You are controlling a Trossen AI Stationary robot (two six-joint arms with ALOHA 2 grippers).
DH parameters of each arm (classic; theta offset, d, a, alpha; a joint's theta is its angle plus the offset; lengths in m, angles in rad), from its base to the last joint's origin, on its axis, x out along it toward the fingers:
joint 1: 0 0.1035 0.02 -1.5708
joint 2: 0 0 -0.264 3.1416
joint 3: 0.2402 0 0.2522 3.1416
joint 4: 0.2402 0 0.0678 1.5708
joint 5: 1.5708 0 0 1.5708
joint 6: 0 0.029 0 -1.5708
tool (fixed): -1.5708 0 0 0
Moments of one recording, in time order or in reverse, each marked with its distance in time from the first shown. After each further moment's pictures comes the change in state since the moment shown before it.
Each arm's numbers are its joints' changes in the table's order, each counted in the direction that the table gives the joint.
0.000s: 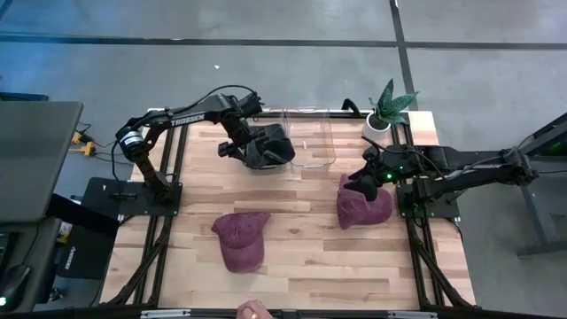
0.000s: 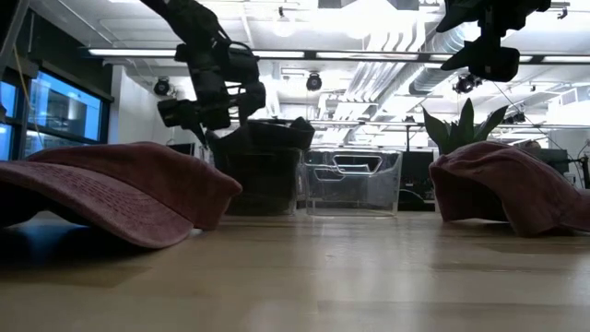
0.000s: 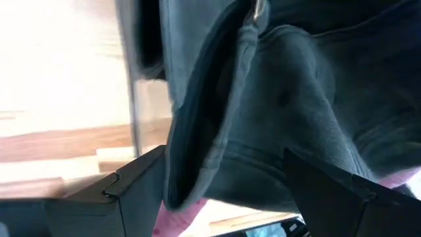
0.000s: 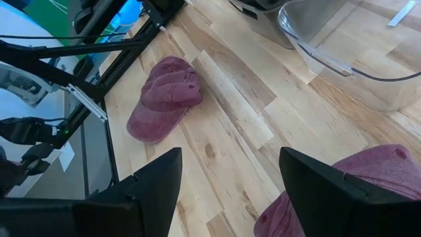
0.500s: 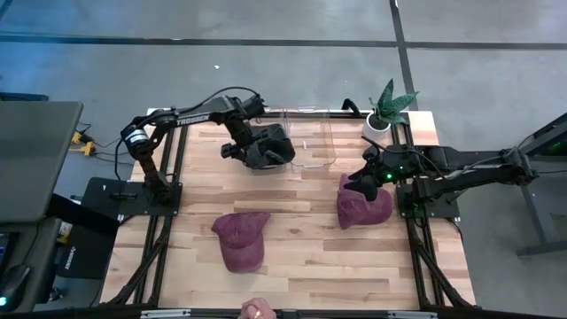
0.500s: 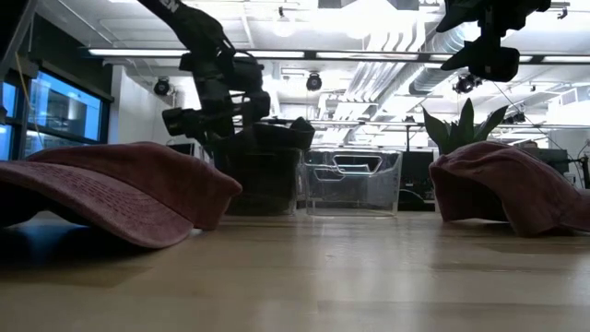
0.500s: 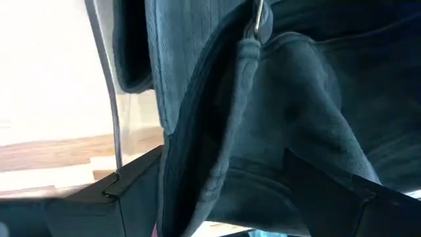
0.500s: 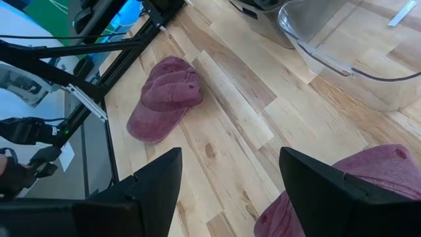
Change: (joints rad) left arm -0.006 0.046 -0.001 -0.033 -0.019 0.004; right arm 0.000 0.000 0.000 0.000 0.000 0.000
